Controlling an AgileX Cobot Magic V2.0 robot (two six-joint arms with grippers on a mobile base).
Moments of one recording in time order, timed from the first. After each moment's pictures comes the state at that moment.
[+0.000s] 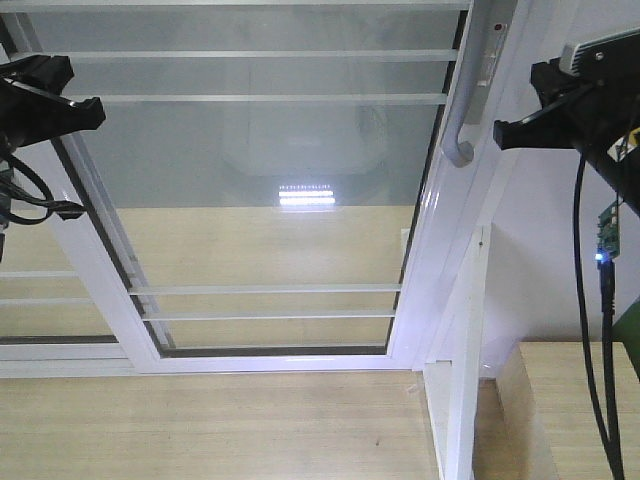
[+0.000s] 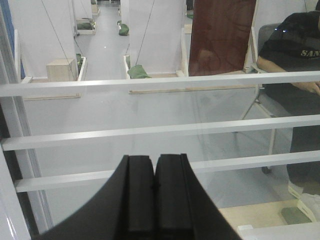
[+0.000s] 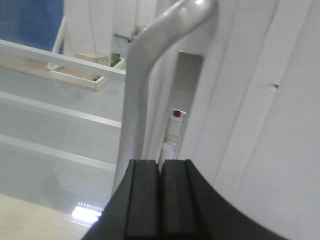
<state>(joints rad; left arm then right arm) -0.13 1.33 -0.75 0.06 -0.37 -0.08 0.12 1.43 -0.73 -0.12 -0.51 -0.10</state>
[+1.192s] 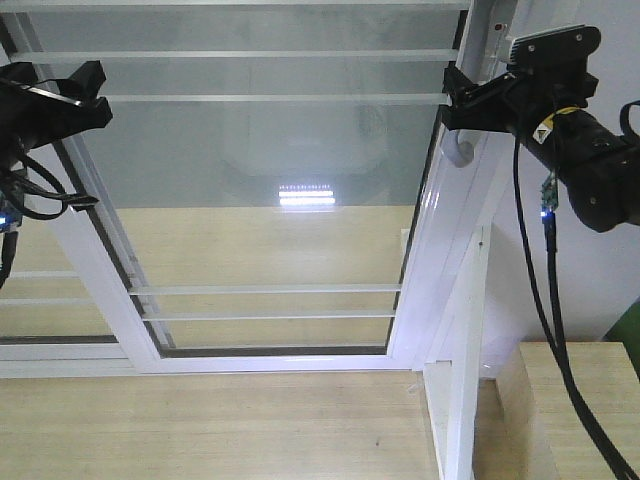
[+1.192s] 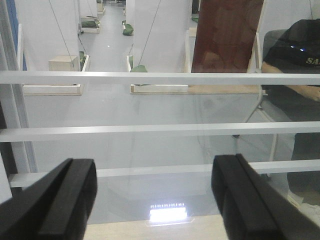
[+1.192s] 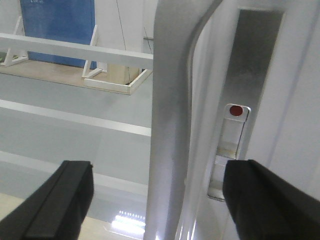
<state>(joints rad) -0.13 1.40 -0.75 0.01 -0.45 -0.08 0.12 1.79 -0.97 -0.24 -0.62 0.12</state>
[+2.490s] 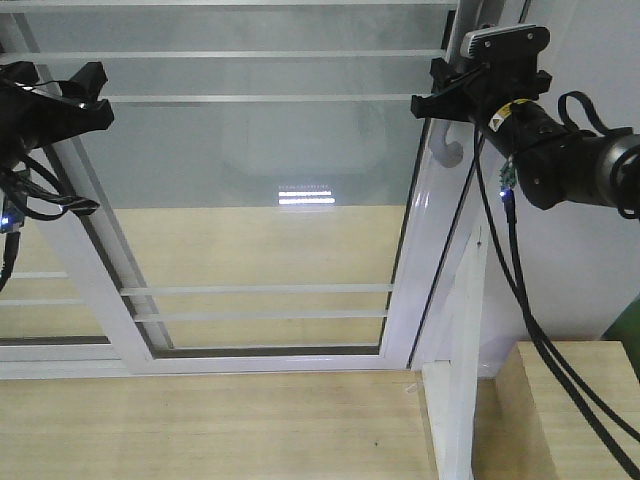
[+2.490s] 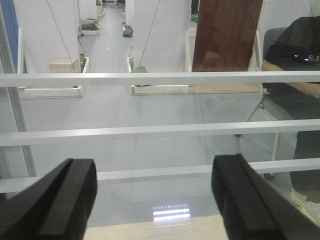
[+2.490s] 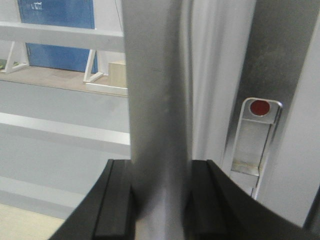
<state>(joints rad) -0.13 1.41 -0.75 0.00 -0.46 -0.06 0.22 1.98 -1.16 -0.19 -0.63 0.13</state>
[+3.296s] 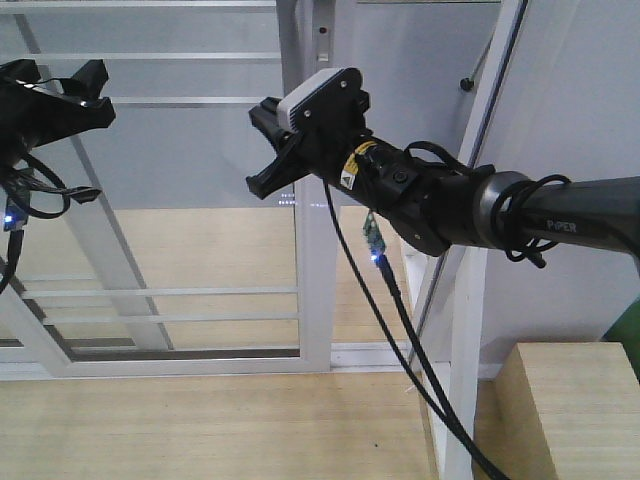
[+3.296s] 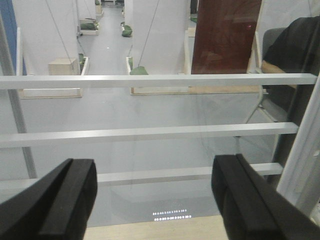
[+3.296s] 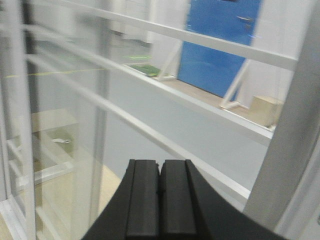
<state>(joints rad) -0.14 1.41 -0.76 0.00 -0.45 -0.06 0.55 1.99 -1.16 -0.40 -0.73 0.14</state>
